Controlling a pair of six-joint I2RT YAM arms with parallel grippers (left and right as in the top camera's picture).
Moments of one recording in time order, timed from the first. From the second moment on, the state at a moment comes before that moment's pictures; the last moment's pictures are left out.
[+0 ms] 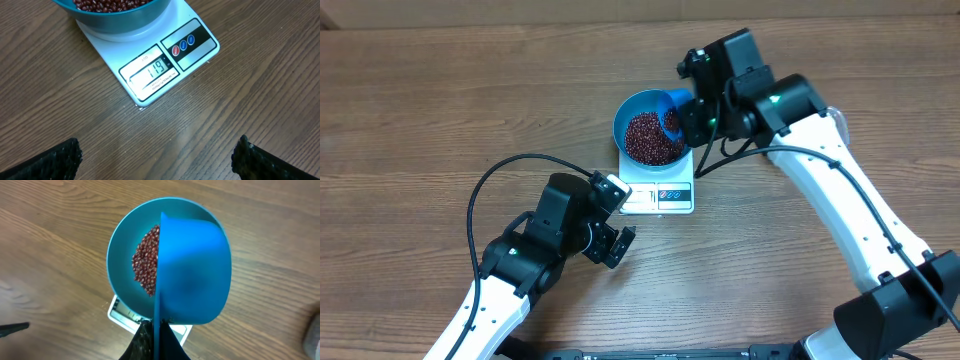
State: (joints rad) left arm -0.48 1.07 0.74 -0.58 0.14 0.13; right arm 0.45 1.73 1.68 -0.98 -0.17 0.10
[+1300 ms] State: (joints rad) left arm -0.48 1.07 0.74 -0.58 0.14 0.13; right arm 0.53 1.73 1.68 -0.91 0.07 -0.02
